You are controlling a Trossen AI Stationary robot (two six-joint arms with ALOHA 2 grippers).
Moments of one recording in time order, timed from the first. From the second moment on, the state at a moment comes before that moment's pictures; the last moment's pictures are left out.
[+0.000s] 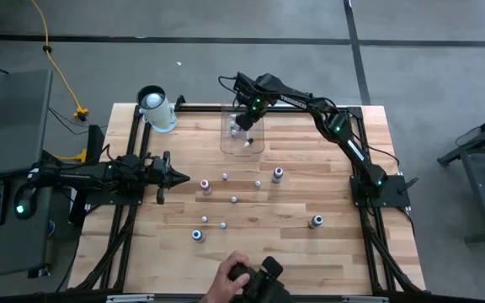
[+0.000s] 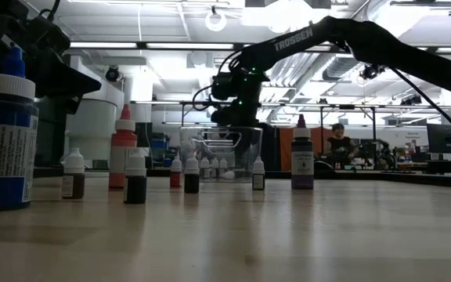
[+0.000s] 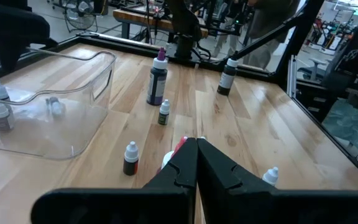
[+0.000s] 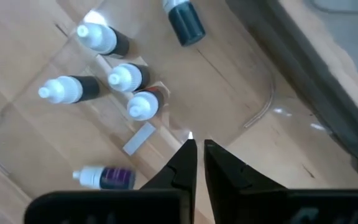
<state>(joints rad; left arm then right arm) -0.01 0.14 0.03 -0.02 -0.01 -0.19 -0.59 2.47 2.34 -1.21 -0.06 0.15</state>
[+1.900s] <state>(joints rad) -0.01 0.14 0.03 -0.02 -0.01 -0.19 0.08 1.77 1.54 -0.87 -0.02 -0.12</state>
